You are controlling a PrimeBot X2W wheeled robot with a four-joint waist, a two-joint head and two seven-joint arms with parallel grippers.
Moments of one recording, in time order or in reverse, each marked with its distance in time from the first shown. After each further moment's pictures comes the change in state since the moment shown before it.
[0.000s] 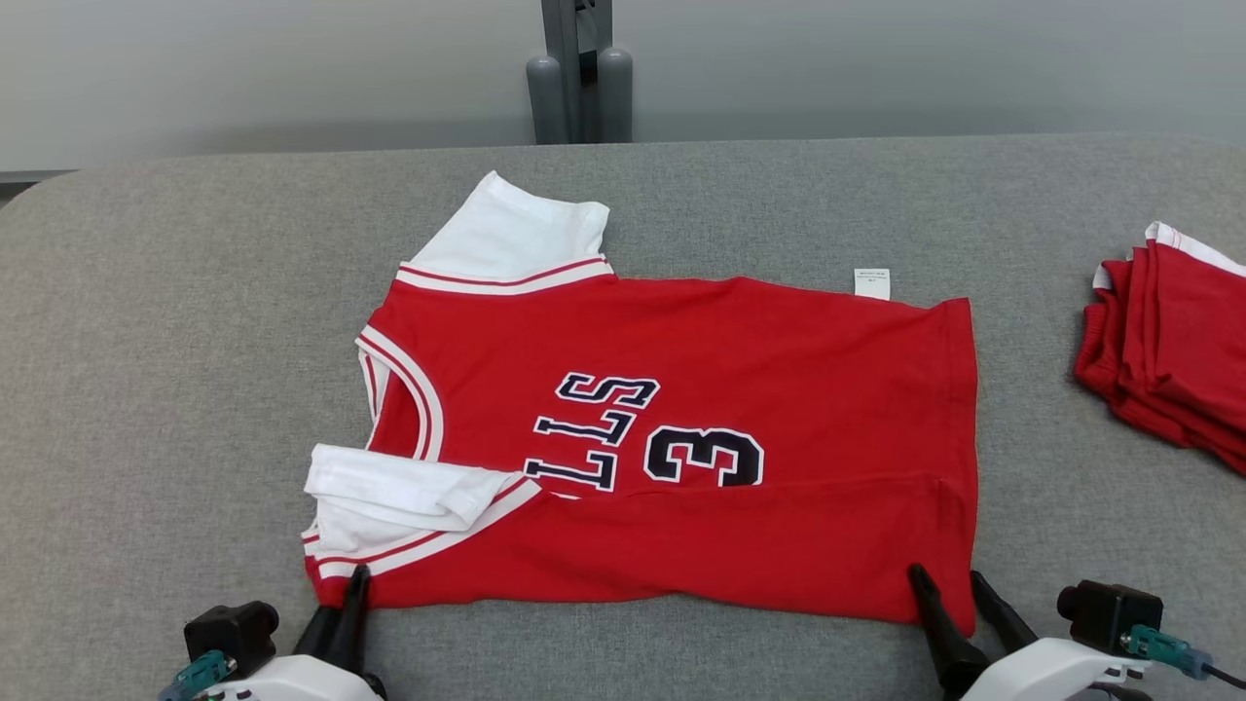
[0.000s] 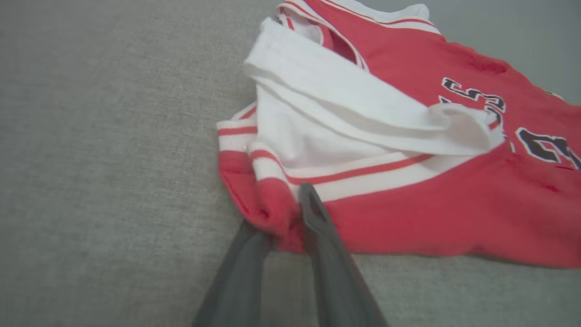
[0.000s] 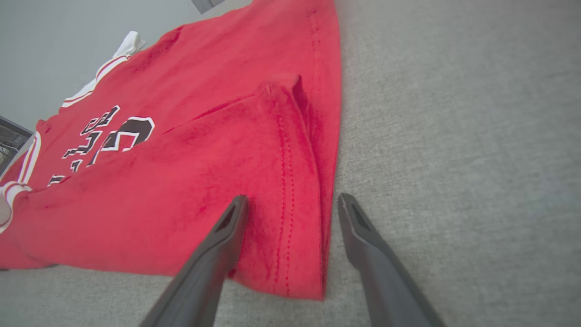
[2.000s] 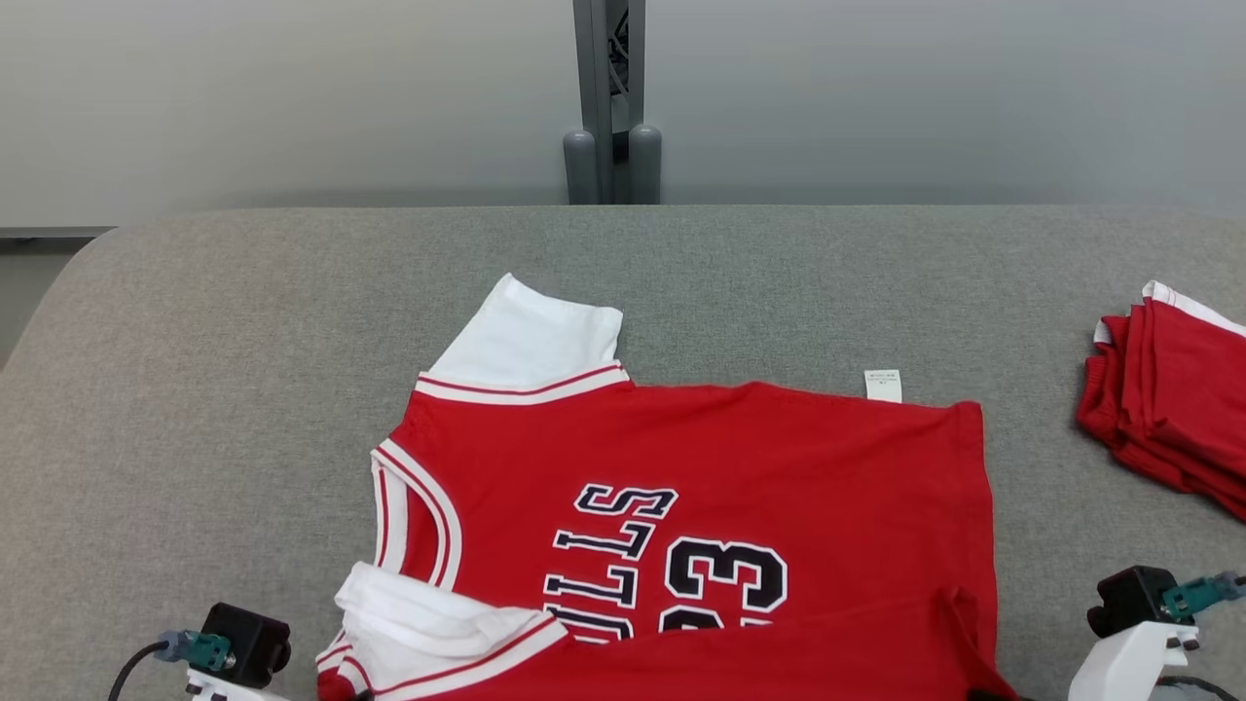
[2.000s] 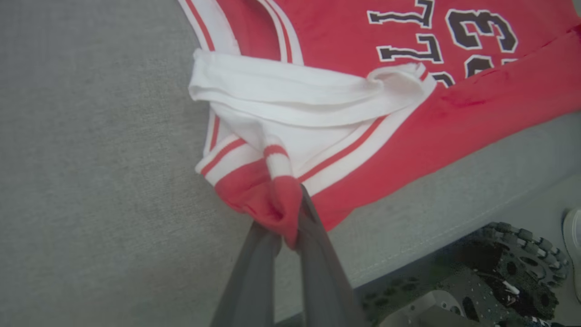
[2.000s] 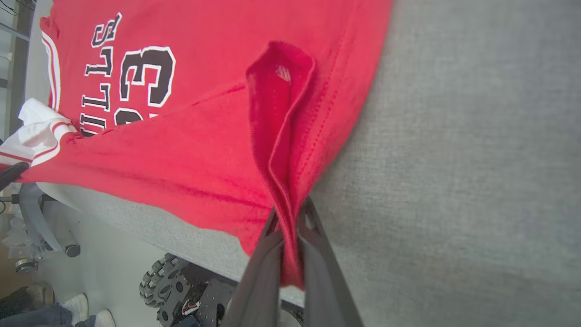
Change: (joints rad) left arm 0.198 0.416 -0.244 -0.573 -0.282 -0.021 0.689; right arm 0.095 -0.253 -0.020 -0.283 0.315 0.000 0.805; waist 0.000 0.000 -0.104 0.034
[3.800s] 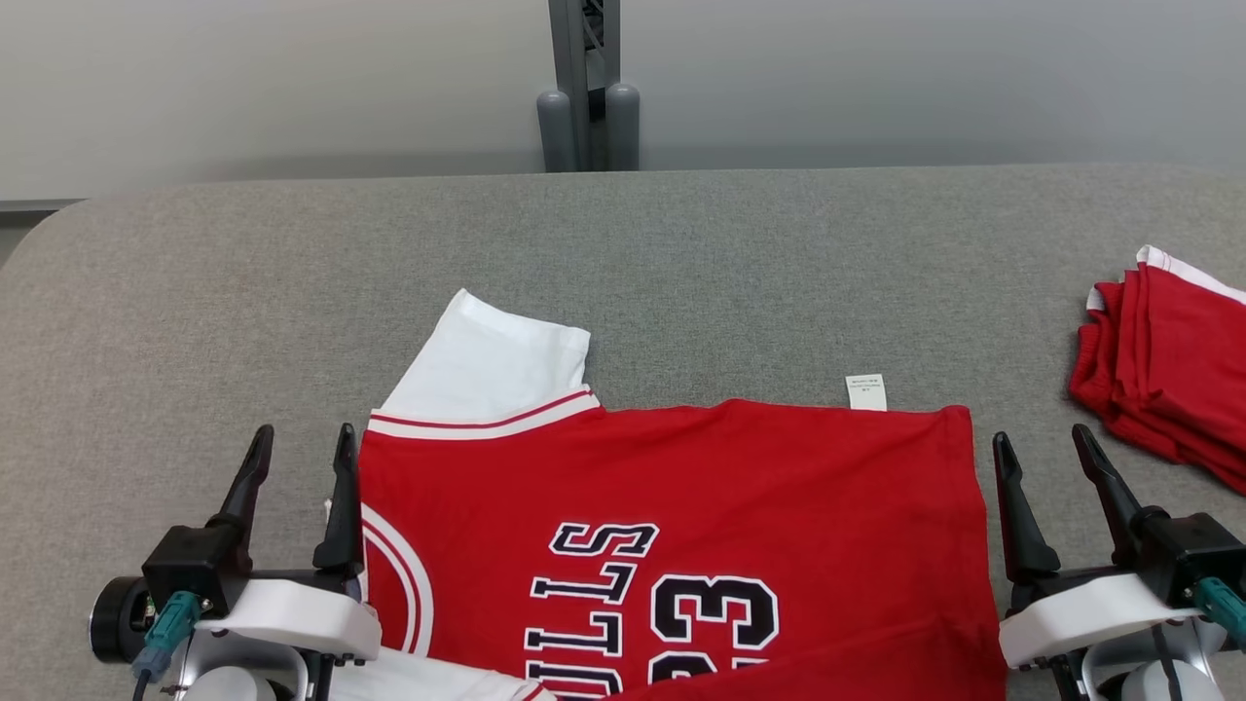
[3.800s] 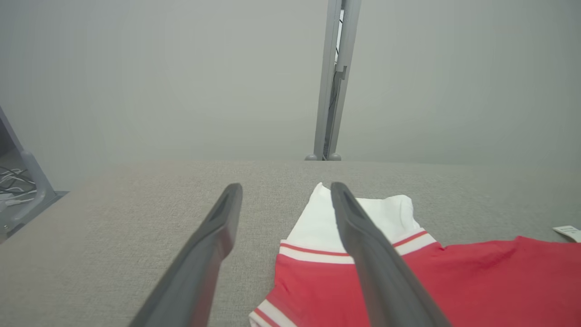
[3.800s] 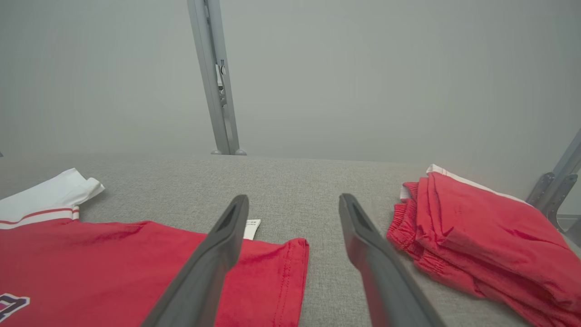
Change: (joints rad) left arm -0.225 -0.316 0.140 0.244 0.335 0.218 -0.800; right arm -0.170 0.245 -0.134 0.146 -0.736 0.000 -1.037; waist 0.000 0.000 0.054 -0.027
